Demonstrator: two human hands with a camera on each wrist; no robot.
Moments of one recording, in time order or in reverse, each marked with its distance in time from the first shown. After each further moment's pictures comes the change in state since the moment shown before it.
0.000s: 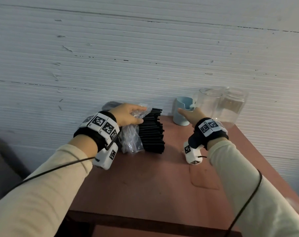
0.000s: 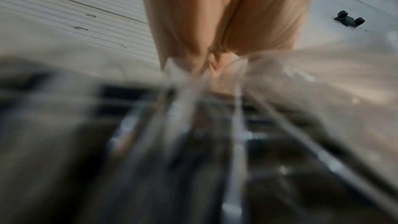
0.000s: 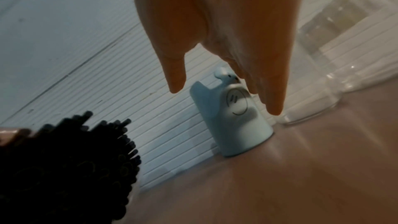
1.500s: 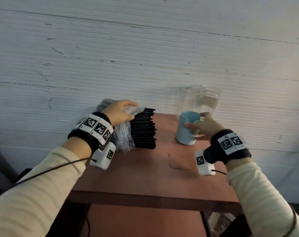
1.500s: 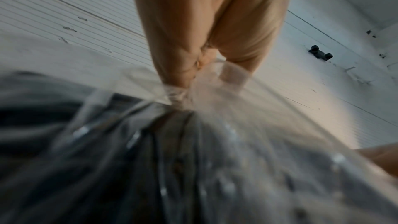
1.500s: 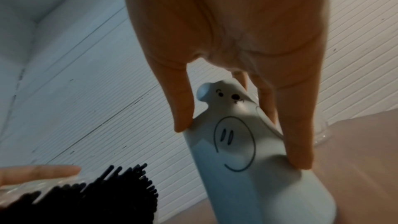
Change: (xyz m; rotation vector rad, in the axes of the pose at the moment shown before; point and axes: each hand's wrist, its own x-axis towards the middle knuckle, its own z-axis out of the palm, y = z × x) left_hand -0.036 0.035 0.026 -0.078 0.174 0.034; right_hand -0.086 0.053 -0.088 0.139 -0.058 0.087
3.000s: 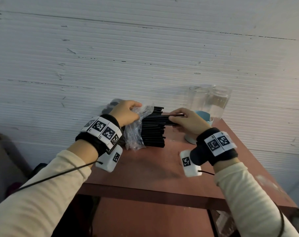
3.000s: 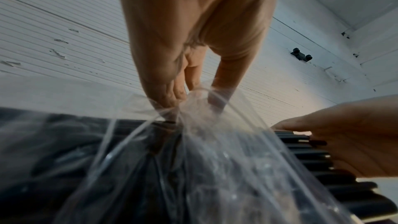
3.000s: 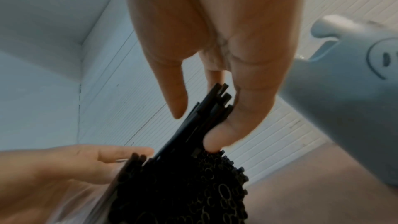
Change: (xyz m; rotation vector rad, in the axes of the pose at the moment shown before) left_hand -0.014 -0.008 -0.003 0.010 0.069 -0.033; right_hand -0.026 -0.029 0.076 0.212 -0.257 -0.319
